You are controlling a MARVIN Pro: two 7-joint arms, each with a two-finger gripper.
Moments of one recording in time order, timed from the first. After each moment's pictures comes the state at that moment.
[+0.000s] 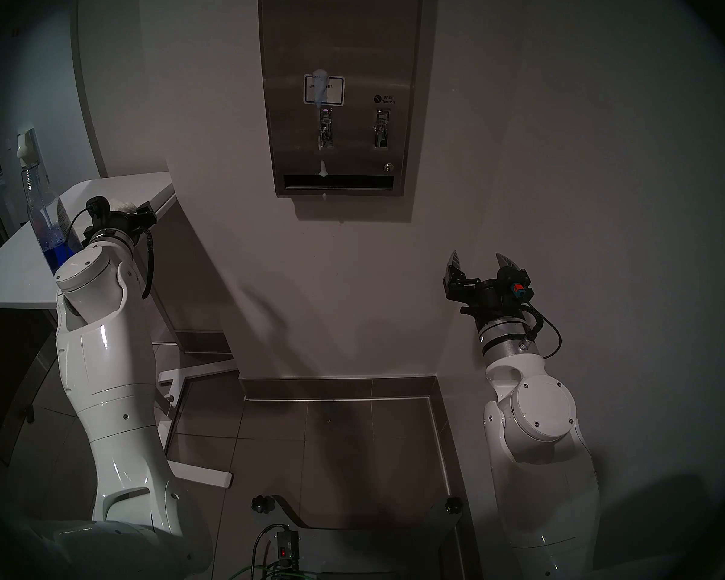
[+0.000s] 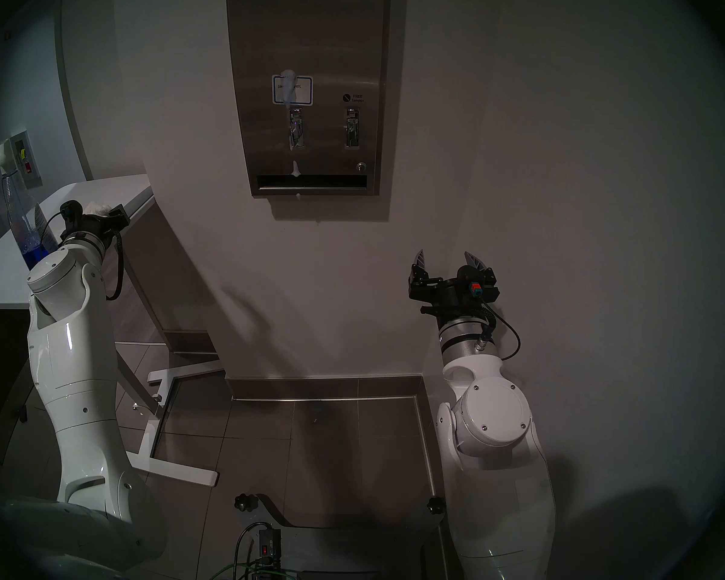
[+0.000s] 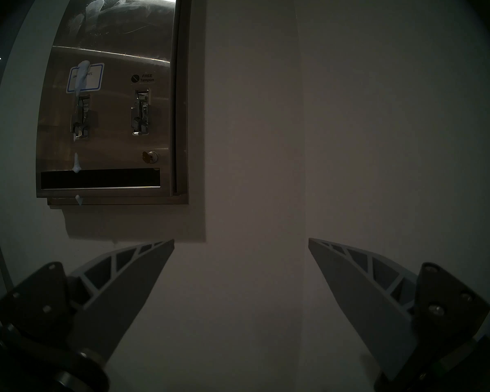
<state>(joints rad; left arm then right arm) 1.23 -1.45 -2.02 -1.75 -0.14 0.55 0.09 -1.85 -1.59 1.55 -2.06 -0.01 0.02 -0.03</state>
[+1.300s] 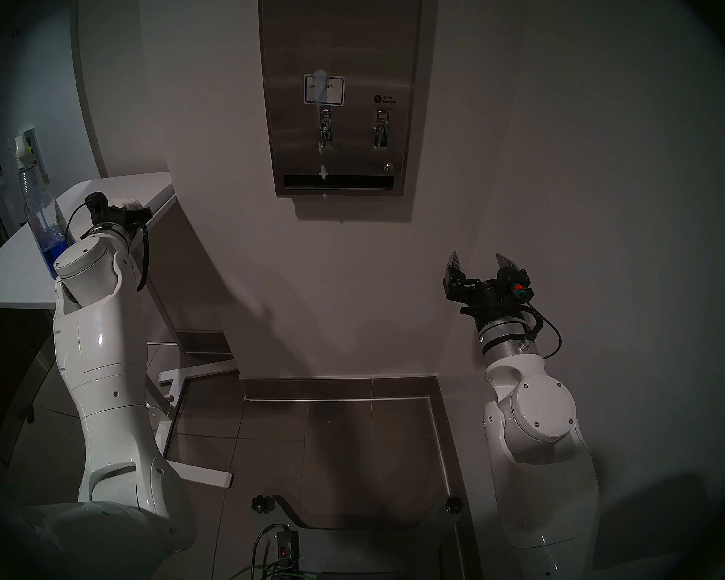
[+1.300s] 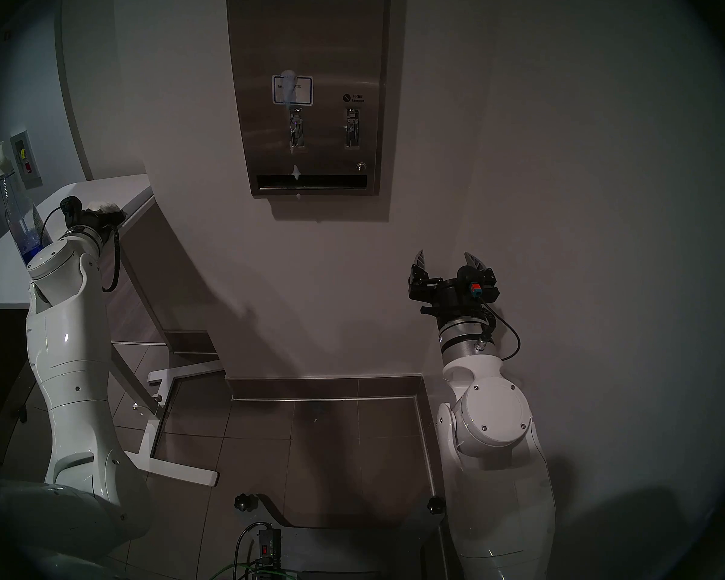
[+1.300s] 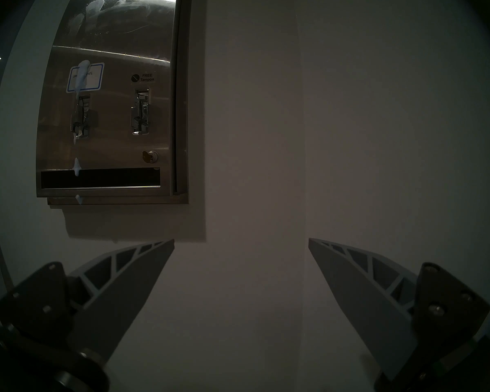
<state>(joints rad) 1.18 -1.38 -2.02 -1.63 -0.16 0.53 0.07 -1.85 -1.59 1.55 -2.06 -0.01 0.02 -0.03</state>
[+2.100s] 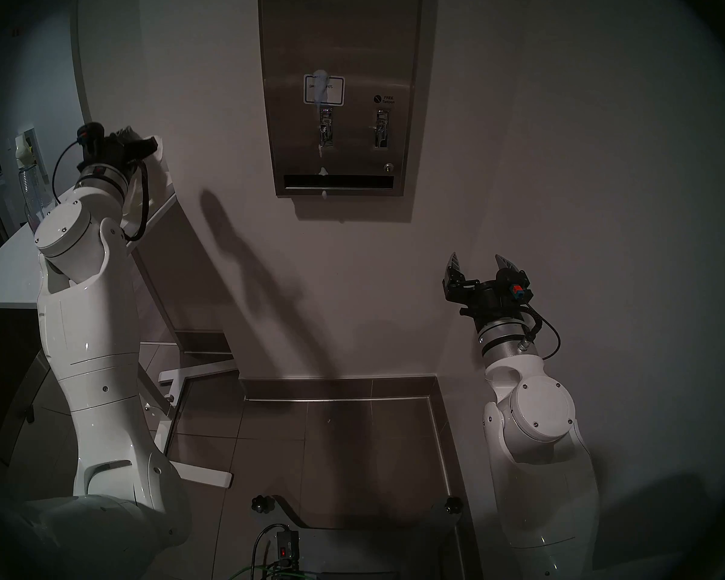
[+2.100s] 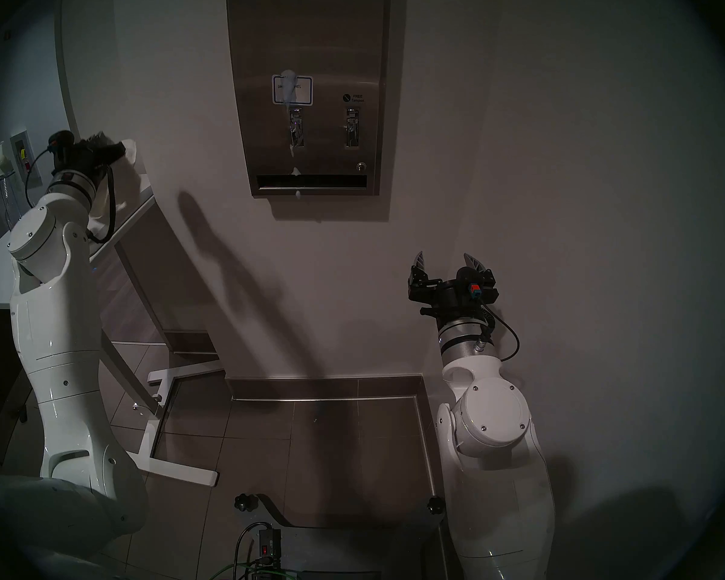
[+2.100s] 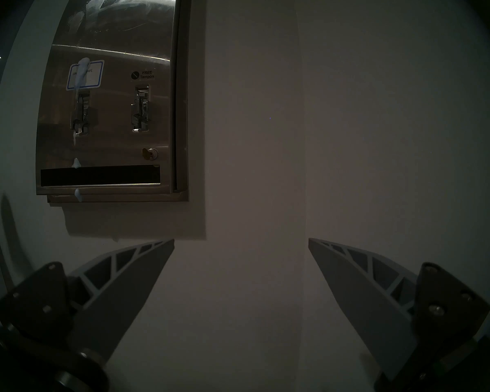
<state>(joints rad) 1.15 -1.36 -1.95 -1.86 -0.24 0.39 -0.09 -1.85 -1.59 1.55 -2.06 -0.01 0.02 -0.03</state>
